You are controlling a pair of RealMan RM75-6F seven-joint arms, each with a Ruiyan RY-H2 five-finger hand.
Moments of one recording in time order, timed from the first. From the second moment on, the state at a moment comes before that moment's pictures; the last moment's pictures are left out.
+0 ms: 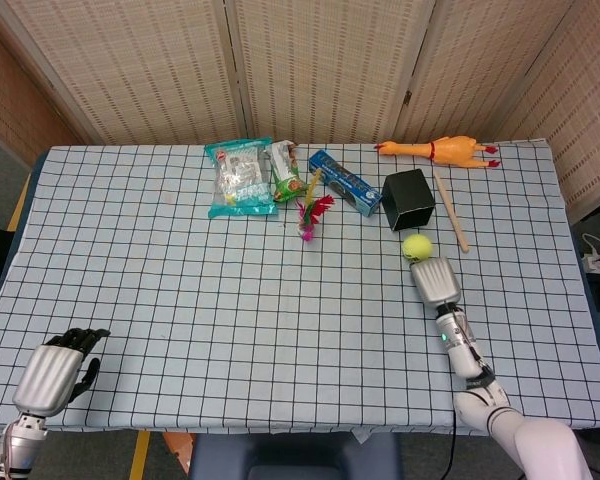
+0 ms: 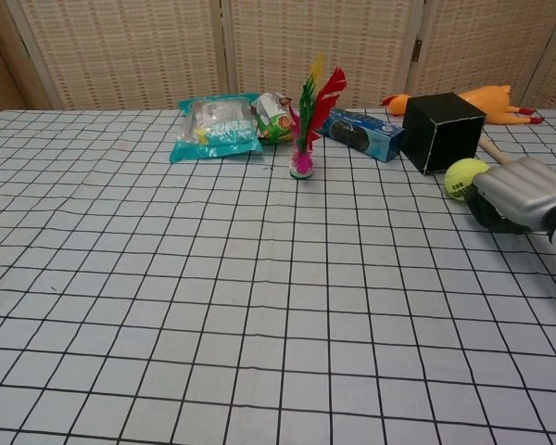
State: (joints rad) left arm -0.14 -1.22 0.03 -1.60 1.61 1.43 0.24; right arm 0.61 -1.93 0.16 -0.49 -1.41 0.99 -0.18
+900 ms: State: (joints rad) left arm -0.15 -1.23 0.02 -1.56 1.53 1.37 0.22; right arm 0.74 -2.02 0.20 -0.30 -1.36 0.85 -0.19
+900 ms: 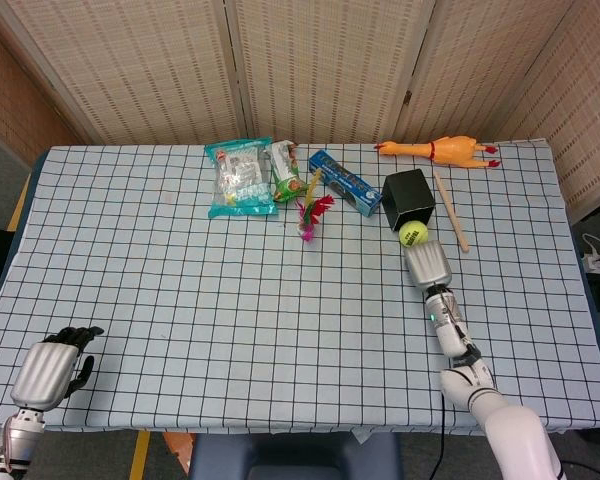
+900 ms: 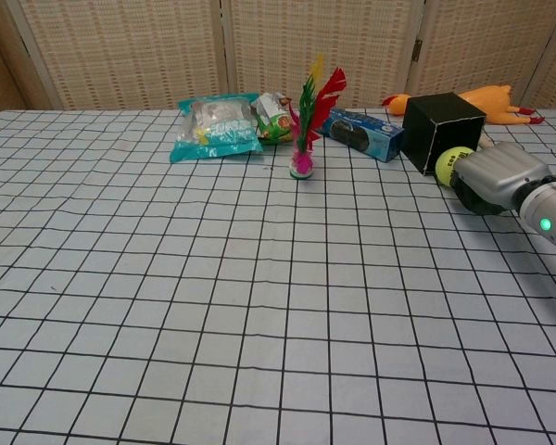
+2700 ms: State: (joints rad) left arm -0.17 -1.25 0.02 -1.54 1.48 1.33 0.25; right arm 0.75 -1.85 0.26 -0.47 -1.19 0.72 -0.45
